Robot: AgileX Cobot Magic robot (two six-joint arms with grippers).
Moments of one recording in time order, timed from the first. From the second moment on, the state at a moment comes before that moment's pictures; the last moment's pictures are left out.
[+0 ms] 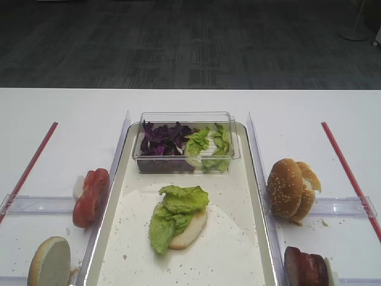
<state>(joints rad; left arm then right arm) -0.02 -0.02 -0.49 0.02 1.19 -0.03 0.02 -0.02 -0.48 -0.02 1.13 0.00</state>
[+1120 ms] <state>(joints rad) -0.02 -0.02 -0.49 0.02 1.19 -0.03 0.02 -0.02 -0.48 -0.02 1.13 0.00</state>
